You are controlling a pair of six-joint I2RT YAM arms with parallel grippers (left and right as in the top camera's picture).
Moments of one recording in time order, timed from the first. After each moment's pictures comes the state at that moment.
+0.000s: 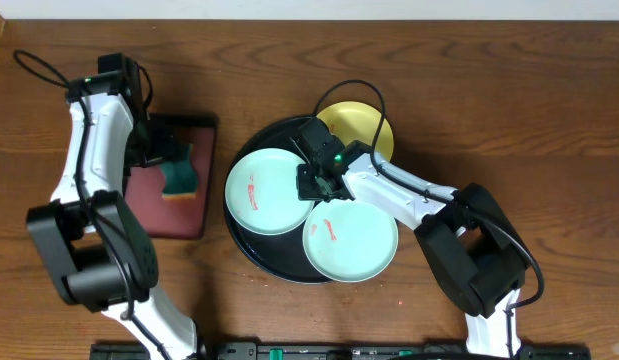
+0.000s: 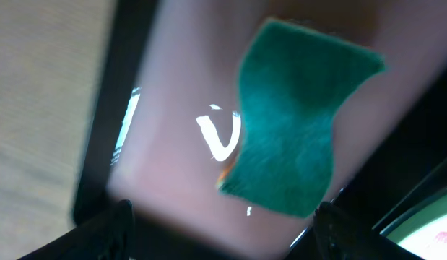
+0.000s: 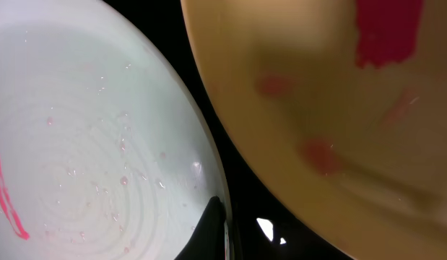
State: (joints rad) left arm 0.21 1.92 1.55 -1.16 -0.11 -0.15; right arm 0.71 2.07 1.38 -0.54 -0.09 0.66
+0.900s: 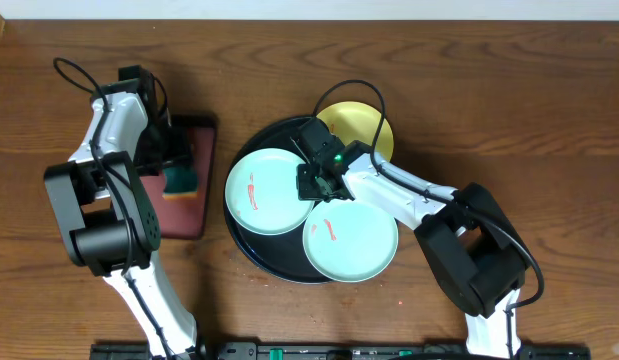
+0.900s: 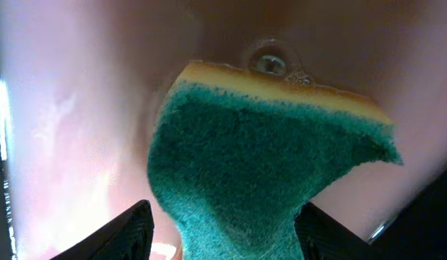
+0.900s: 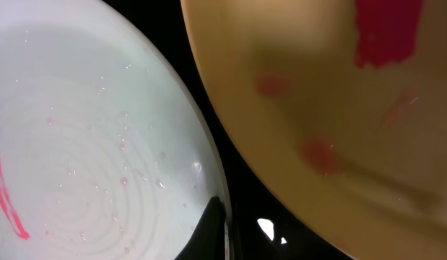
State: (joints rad) left arm 0.21 2.11 1.55 -1.03 -0.01 -0.09; right arm 0.71 2.07 1.38 -0.54 -0.09 0.66
